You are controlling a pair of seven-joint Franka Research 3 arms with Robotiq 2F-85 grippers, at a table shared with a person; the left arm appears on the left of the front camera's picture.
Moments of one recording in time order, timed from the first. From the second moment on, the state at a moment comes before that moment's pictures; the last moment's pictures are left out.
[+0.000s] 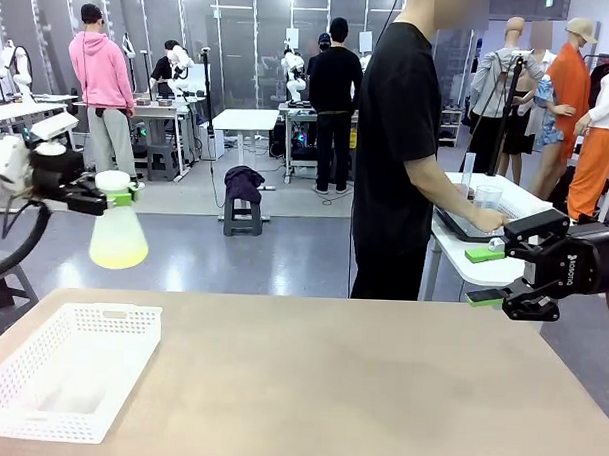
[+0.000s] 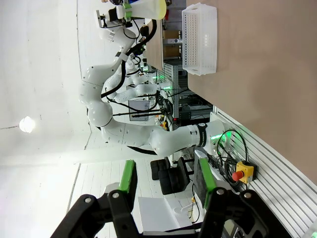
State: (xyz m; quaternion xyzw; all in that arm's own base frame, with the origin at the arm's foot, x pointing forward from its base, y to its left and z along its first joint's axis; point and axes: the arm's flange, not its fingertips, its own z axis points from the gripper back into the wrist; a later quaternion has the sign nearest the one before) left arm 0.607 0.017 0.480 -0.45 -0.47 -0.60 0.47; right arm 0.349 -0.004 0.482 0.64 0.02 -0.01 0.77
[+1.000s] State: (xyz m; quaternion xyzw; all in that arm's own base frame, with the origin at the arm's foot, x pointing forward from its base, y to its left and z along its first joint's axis) left arm 0.533 0.064 0.373 -0.51 -0.49 -0.52 0.48; right arm 0.349 -0.003 0.482 0.64 0.02 -0.01 0.77
